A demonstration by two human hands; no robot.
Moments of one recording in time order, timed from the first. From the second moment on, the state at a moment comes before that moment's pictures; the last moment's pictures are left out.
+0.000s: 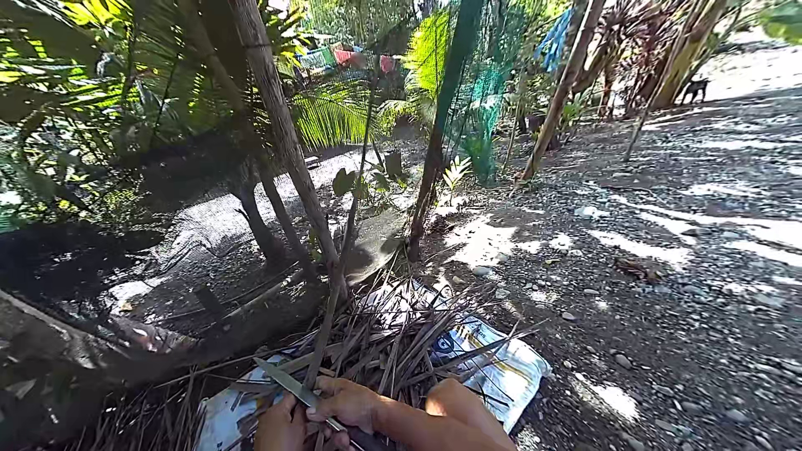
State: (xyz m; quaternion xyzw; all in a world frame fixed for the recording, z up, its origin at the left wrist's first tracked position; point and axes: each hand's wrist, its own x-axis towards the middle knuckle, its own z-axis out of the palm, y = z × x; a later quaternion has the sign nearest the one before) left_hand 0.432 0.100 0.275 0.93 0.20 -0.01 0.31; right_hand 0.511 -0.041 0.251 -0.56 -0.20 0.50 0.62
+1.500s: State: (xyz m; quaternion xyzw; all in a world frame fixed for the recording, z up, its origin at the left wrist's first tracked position) left_hand 0.392 0.106 0.255 0.84 0.13 0.50 0.18; right_hand 0.522 -0.031 0.261 -0.38 -0.03 0.39 0.84
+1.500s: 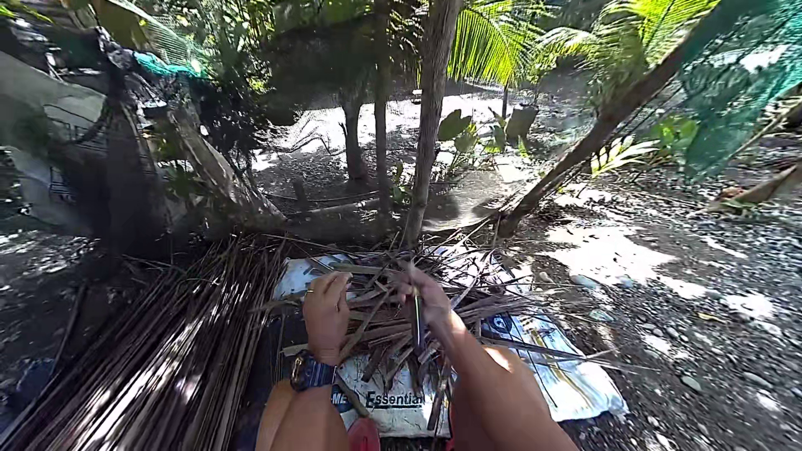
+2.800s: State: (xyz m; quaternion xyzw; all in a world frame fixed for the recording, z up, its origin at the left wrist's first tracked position) left_hand 0.365 0.115 0.280 0.71 0.10 -0.14 0.68; right_hand 0.598 -0.107 0.285 -0.29 -0.02 0.16 0.94
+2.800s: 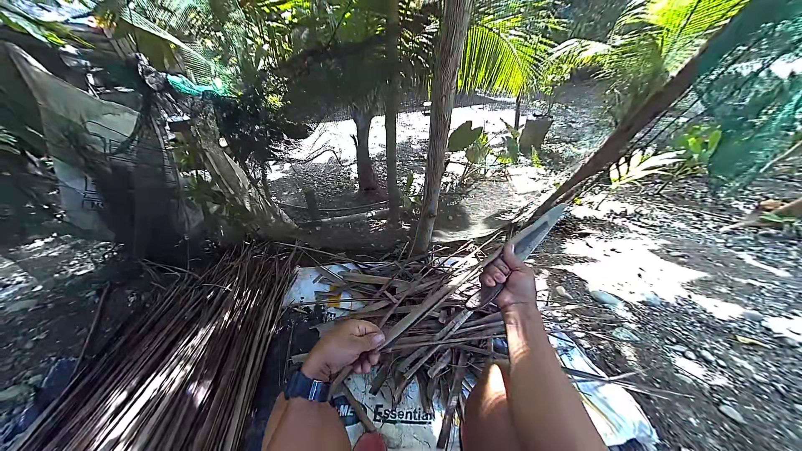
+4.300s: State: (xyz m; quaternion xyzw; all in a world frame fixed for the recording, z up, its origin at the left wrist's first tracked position) left_hand 0.387 0.095 0.269 0.67 0.13 0.08 0.73; right_hand 0.522 -0.048 0.249 -0.43 -0.36 0.54 0.63
